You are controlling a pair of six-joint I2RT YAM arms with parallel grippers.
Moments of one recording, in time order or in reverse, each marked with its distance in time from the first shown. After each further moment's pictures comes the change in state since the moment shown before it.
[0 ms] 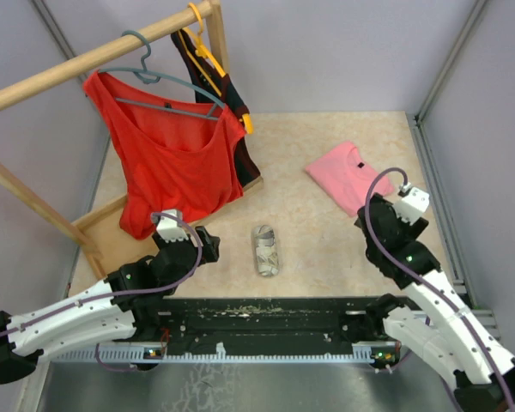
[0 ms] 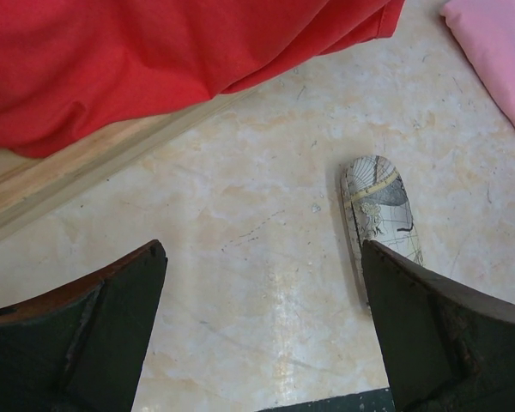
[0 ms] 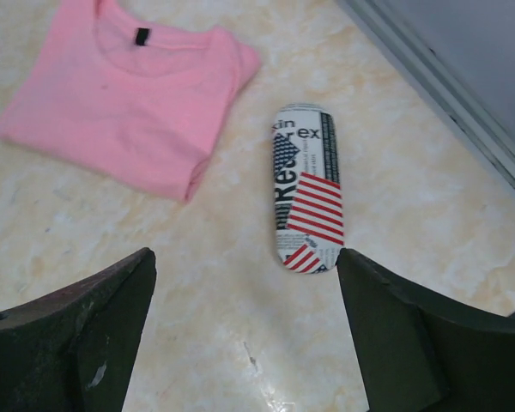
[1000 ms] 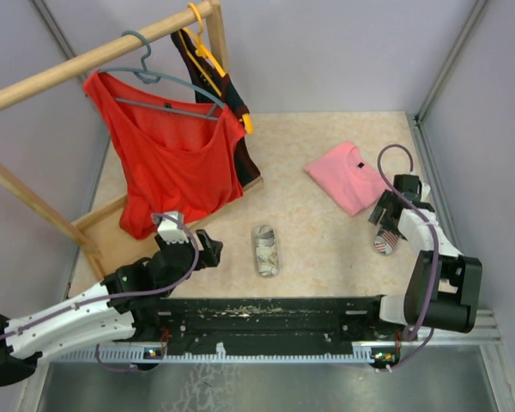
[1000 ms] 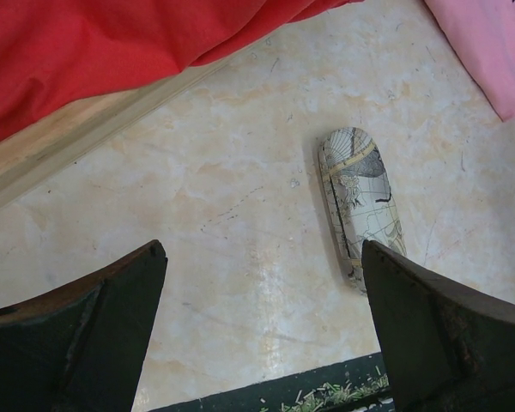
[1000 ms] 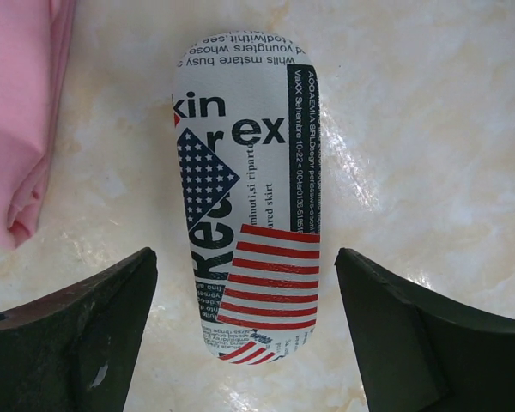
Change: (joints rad) left arm 0.000 -0.041 -0.014 -0.011 0.101 0.006; right arm -0.755 0.683 0.034 0.324 -0.666 -0.417
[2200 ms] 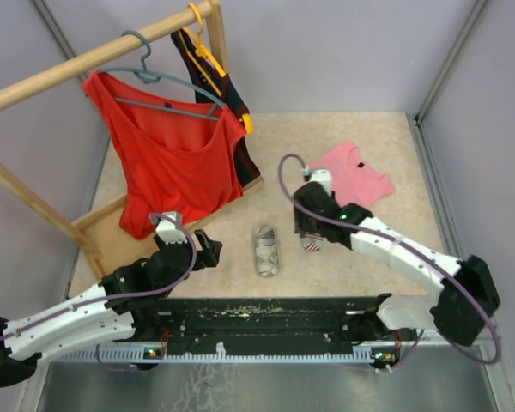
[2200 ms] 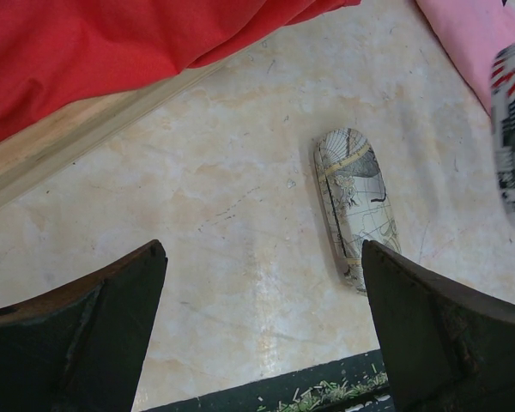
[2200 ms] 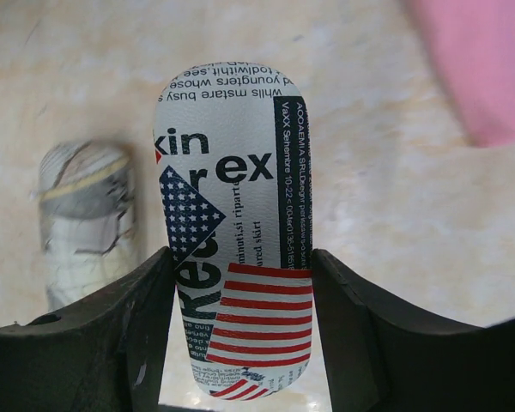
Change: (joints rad) left arm 0.000 -0.019 0.000 -0.008 0.005 0.002; right arm 0.852 -0.121 0.159 -0.086 0.173 0.136
